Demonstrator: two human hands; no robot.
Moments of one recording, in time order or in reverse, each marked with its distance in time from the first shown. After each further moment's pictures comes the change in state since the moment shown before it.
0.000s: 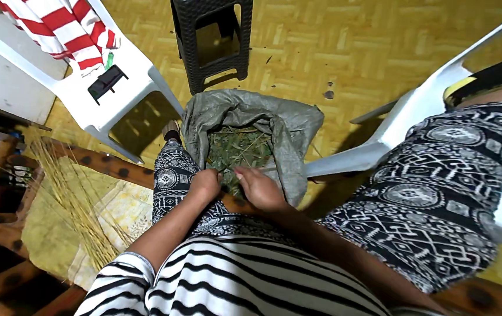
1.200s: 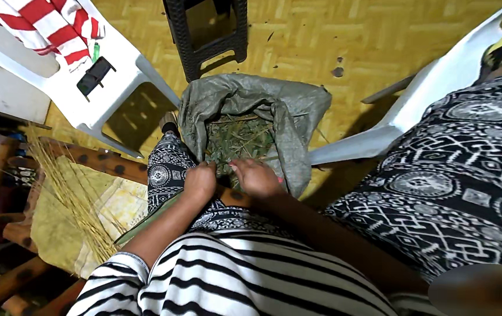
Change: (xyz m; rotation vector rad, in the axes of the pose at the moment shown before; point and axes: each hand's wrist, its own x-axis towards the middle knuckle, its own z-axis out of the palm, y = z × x) left_hand 0.002 0.003 0.022 0.287 0.237 0.129; right_hand 0.013 0.012 0.000 -0.126 -0.035 -0.036
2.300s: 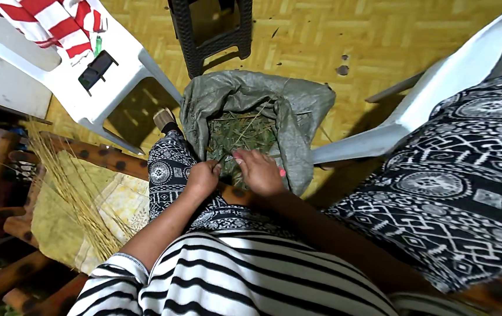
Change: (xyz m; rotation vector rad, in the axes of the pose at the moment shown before) left_hand -0.005 -0.003 -0.018 -0.468 -0.110 -0.103; right_hand 0.003 0.011 0.017 0.069 0.284 -0.083
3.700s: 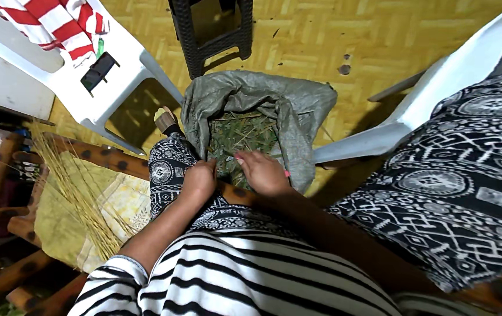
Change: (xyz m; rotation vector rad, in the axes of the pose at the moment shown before) left_hand -0.008 -0.008 0.006 0.272 0.095 0.082; right_hand -0.002 -0.005 -0.014 -0.032 -0.093 0.017
